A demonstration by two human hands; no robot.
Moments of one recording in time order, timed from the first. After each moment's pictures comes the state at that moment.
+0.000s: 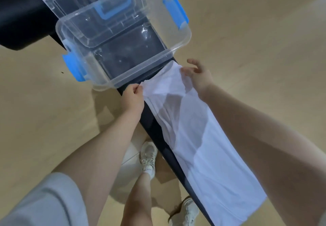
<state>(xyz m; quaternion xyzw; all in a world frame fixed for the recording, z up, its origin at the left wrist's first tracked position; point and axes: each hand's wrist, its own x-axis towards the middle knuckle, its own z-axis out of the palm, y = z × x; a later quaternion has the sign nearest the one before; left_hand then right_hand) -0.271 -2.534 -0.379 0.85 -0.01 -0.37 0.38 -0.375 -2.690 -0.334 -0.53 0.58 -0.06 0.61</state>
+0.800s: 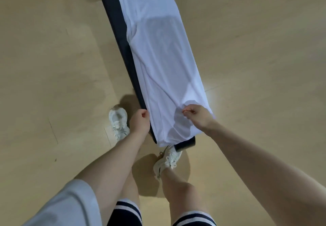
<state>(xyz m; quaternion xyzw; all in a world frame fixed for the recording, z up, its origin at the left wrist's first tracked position) -0.685 -2.383 -0.383 0.85 0.10 -0.42 0.32 -0.775 -2.556 -0.352 -0.73 0.41 0.26 0.49</state>
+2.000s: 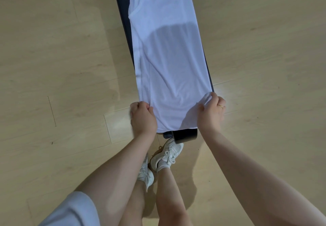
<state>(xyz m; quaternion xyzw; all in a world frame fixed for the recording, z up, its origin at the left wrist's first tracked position) -0.759 -2.377 -0.402 0.92 0.07 -0.26 0.27 -0.840 -2.529 -0.401 -0.80 0.52 0.08 0.30</state>
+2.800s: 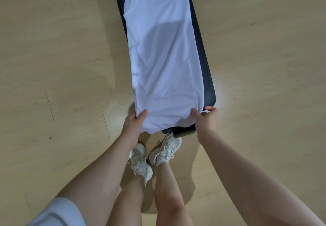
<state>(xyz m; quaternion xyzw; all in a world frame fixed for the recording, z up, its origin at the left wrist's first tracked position) -0.775 -2.332 -0.408 0.72 0.25 -0.43 0.49 -0.865 -2.509 -0.404 -0.51 0.66 0.04 0.55</state>
